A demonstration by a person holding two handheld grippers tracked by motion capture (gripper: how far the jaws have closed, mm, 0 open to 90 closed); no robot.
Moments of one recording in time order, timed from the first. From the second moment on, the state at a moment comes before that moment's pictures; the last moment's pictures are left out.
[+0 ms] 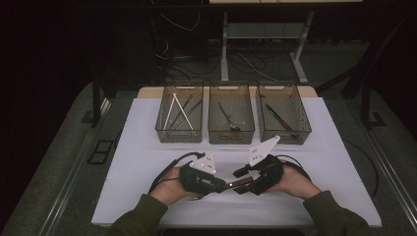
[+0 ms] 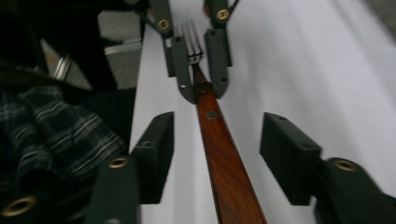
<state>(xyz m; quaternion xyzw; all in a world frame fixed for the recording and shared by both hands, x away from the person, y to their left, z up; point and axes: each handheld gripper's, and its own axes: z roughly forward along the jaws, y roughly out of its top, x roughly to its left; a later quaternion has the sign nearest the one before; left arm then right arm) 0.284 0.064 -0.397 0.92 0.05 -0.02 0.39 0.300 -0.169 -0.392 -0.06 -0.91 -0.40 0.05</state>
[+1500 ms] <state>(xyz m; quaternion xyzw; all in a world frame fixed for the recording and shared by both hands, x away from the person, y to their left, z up) 0.293 0.137 -0.405 0.84 0.23 0.08 0.48 0.324 -0.234 -0.374 -0.20 -0.88 -0.44 0.00</state>
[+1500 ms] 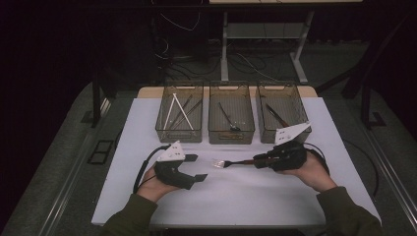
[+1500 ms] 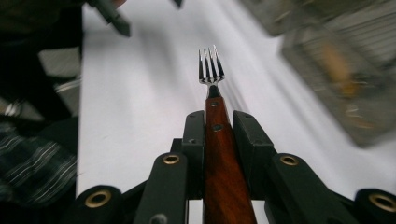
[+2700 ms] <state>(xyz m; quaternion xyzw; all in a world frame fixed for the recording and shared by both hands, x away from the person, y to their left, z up) 0.276 0.151 -0.440 0.85 0.26 0.08 0.46 0.425 -0.346 -0.348 -0.49 -0.73 -0.45 -0.17</state>
